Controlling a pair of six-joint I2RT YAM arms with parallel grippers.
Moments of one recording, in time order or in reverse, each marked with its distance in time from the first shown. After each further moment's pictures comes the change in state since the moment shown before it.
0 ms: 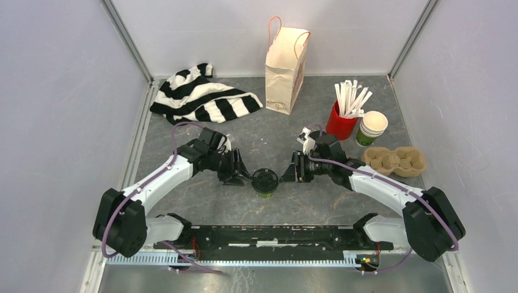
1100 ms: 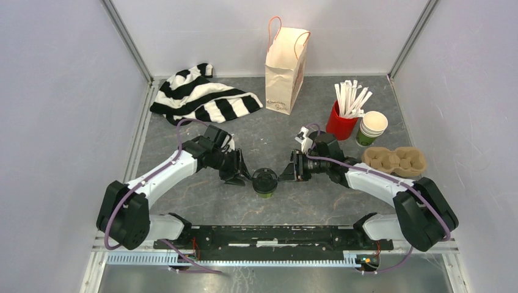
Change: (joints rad) left arm -0.033 0.081 0.056 -0.061 -0.057 0.042; right arm -0.010 0.085 -0.006 0.093 -0.040 0.014
